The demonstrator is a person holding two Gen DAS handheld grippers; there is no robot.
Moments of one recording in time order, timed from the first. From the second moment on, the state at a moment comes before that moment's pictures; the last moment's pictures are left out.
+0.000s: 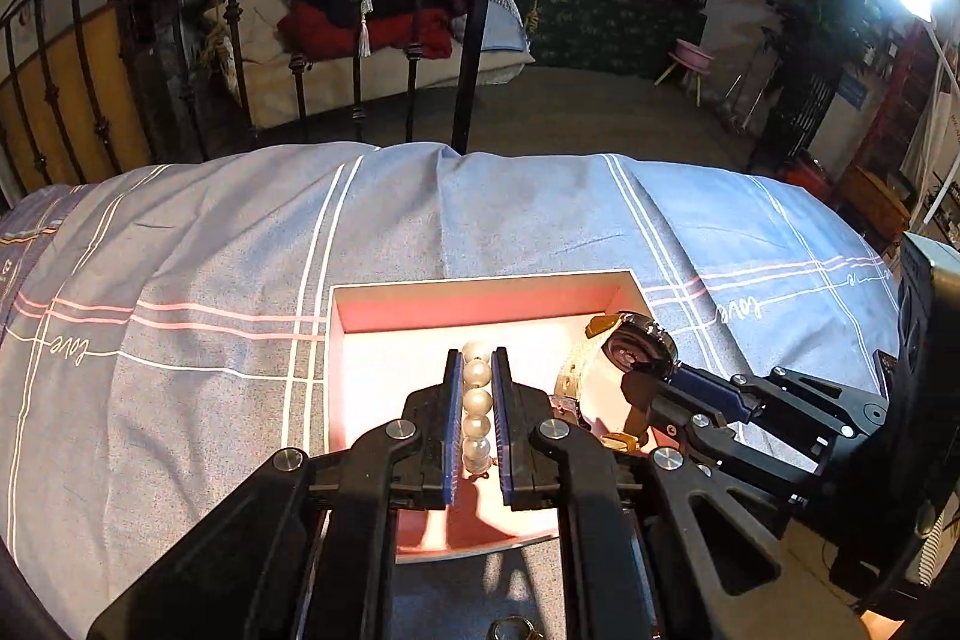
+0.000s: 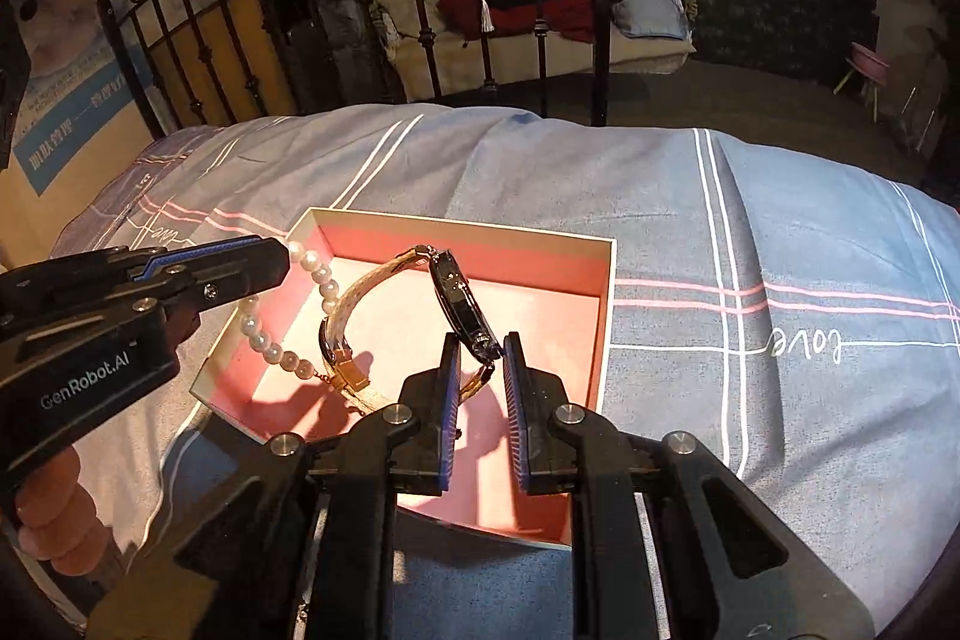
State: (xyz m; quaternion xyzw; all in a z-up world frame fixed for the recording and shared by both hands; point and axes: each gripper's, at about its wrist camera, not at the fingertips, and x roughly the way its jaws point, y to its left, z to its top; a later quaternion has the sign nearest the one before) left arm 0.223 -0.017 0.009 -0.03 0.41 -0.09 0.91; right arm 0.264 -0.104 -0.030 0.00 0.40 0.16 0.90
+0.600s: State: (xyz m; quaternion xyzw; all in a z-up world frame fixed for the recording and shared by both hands) left arm 0.243 -0.021 -0.035 0.00 0.47 -0.07 0.88; right arm 0.278 -0.082 -0.072 -0.06 0.46 0.15 0.87
